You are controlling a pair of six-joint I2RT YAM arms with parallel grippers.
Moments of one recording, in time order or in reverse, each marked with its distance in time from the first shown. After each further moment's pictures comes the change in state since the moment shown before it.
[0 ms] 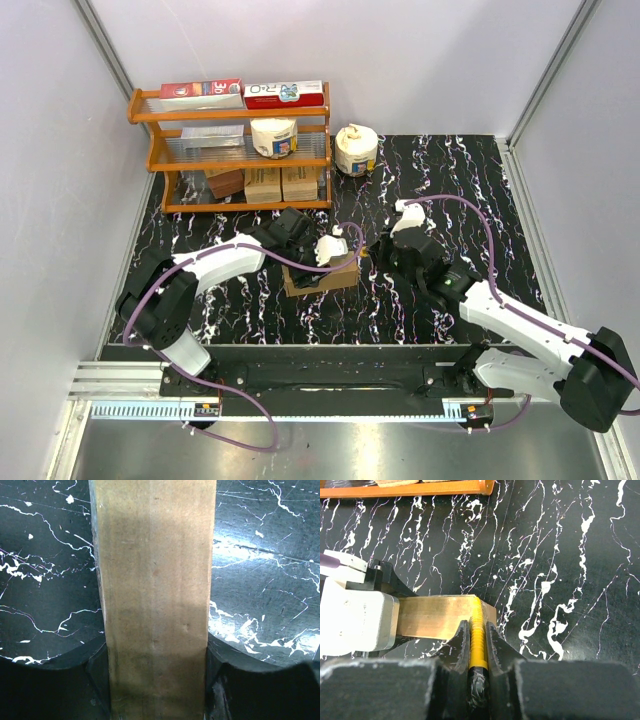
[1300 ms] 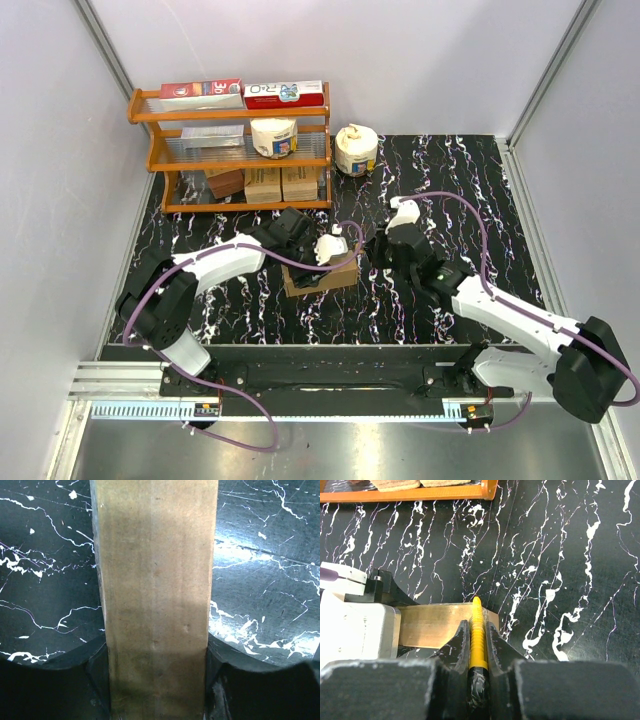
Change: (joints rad) left arm 0.000 0.000 0.000 0.000 -0.009 -0.022; right arm -0.001 0.065 0.007 0.066 0.008 -0.001
